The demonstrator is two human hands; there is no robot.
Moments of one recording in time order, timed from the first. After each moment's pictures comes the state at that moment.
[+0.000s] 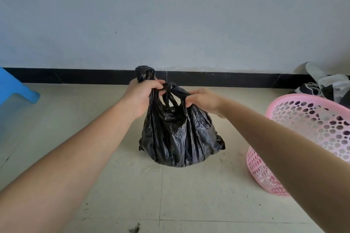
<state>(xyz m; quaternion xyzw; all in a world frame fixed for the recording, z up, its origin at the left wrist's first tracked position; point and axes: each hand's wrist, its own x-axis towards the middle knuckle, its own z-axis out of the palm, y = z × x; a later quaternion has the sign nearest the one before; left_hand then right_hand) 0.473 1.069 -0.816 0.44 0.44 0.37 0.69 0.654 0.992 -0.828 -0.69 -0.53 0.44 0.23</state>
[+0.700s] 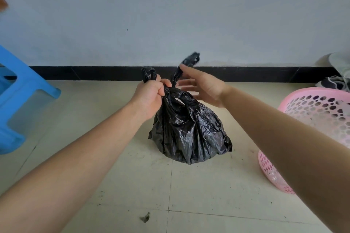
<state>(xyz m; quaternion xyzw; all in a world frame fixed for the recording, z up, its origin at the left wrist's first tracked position) 0.467 1.052 -0.825 0.40 0.40 0.40 0.72 0.640 1.006 -0.816 -0.56 -0.43 0.58 0.40</state>
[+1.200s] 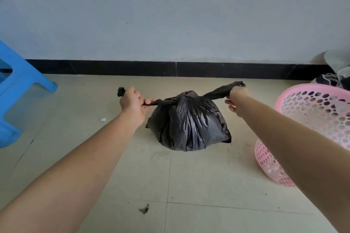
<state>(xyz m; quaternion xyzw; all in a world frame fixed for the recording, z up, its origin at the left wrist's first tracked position) 0.437 1.047 -0.862 0.18 0.54 0.49 0.66 0.692 0.976 -0.864 -0.79 -0.09 0.43 0.43</state>
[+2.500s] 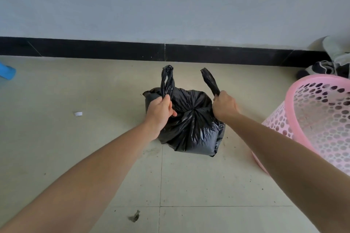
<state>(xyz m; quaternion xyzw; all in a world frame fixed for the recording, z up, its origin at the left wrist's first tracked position) 0.487 1.031 -0.937 0.53 0.54 0.24 0.61 0.682 0.982 -0.948 -0.91 -0.35 0.20 0.11</state>
